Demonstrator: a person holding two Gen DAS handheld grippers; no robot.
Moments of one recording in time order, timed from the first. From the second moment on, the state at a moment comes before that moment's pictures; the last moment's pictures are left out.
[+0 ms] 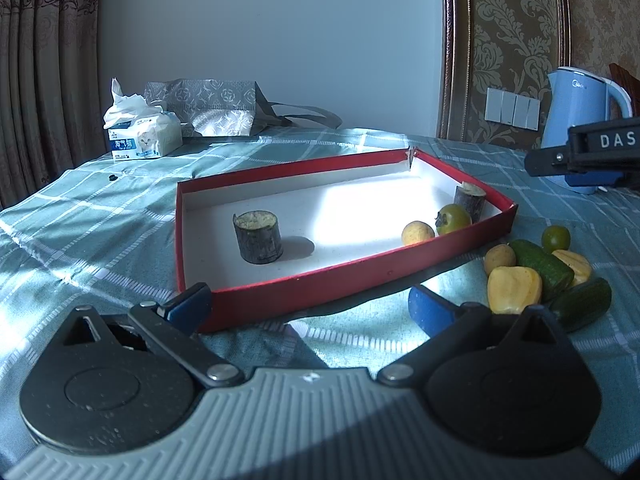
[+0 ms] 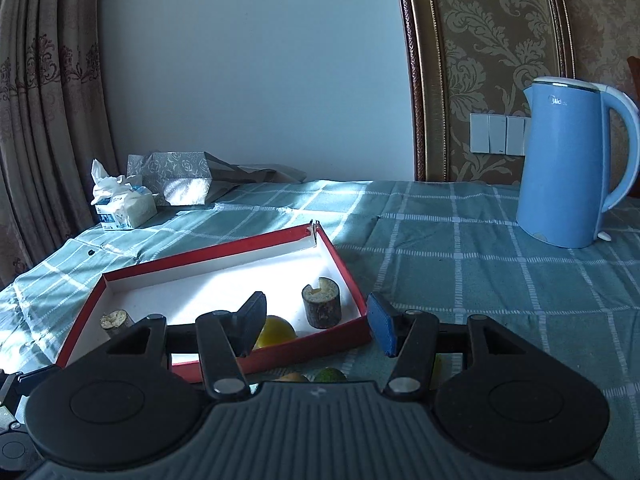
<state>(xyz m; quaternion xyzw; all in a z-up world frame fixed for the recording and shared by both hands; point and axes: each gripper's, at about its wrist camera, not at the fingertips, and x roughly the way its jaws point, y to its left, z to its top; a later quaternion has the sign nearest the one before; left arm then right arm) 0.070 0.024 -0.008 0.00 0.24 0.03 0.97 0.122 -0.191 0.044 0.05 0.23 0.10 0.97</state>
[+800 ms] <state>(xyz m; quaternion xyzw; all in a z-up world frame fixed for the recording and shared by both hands) 0.059 0.023 -0.003 -0.02 0.21 -0.01 0.98 0.081 -0.184 -0.024 0.01 0.30 0.06 0.95</state>
